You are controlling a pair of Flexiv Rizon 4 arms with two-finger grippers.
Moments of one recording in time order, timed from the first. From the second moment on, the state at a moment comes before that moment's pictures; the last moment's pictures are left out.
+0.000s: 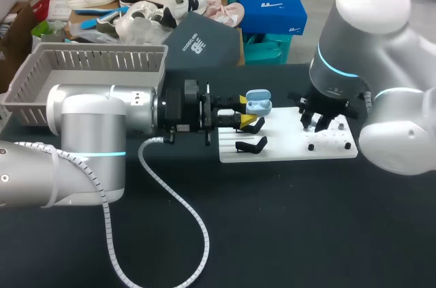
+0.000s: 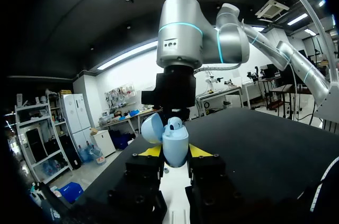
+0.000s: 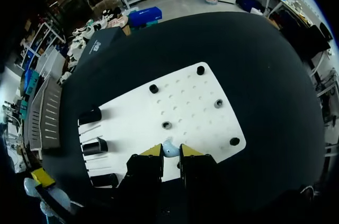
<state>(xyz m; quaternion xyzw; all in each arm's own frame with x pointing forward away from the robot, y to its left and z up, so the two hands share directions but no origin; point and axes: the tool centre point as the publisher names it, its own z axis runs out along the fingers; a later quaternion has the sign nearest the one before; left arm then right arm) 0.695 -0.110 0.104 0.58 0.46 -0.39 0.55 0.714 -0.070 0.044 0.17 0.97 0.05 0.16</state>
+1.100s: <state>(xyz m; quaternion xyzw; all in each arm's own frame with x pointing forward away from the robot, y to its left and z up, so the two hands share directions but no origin) 0.694 -0.110 0.104 0.58 0.46 -0.39 0.55 0.626 -0.011 0.102 -0.10 0.97 -0.02 0.23</state>
